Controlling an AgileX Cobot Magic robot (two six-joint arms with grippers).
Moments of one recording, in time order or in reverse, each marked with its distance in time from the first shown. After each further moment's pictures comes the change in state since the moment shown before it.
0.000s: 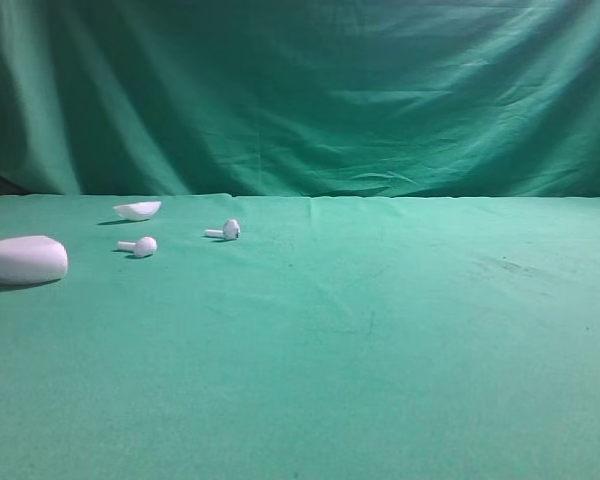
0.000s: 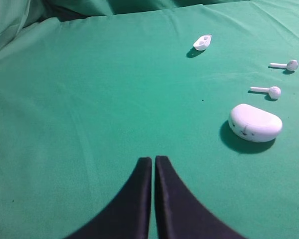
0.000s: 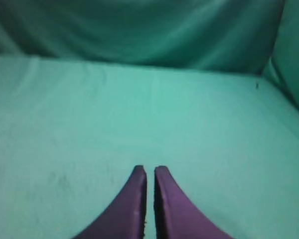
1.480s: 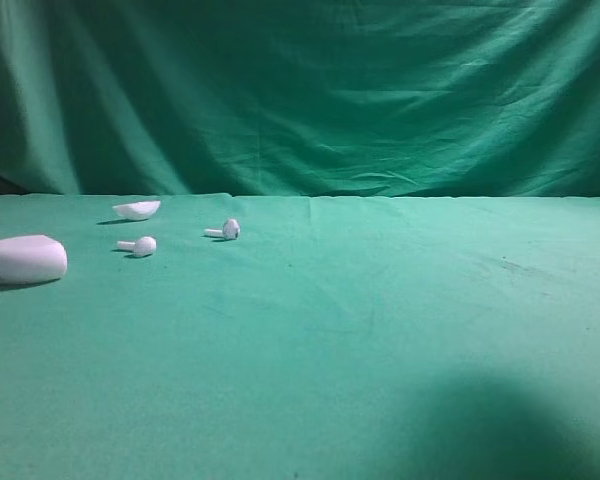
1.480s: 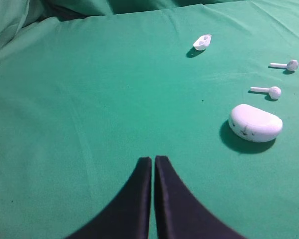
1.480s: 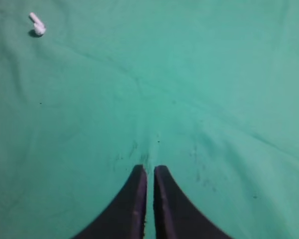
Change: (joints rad) left arm 0.000 0.000 0.000 0.000 0.000 0.000; right arm 0.232 1.272 -1.033 0.139 0.617 -0.172
